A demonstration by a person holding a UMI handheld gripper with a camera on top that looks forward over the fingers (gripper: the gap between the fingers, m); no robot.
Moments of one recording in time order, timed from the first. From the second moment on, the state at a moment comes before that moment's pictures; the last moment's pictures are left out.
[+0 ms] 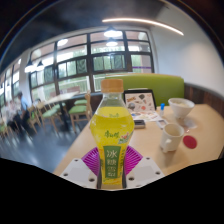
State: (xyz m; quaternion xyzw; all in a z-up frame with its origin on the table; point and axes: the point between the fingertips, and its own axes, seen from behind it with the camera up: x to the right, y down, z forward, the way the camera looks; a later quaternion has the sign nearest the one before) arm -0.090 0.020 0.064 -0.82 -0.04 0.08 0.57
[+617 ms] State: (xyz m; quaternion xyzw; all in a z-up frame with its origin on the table) arm -0.032 0.106 0.175 -0.39 0.47 0.72 0.33
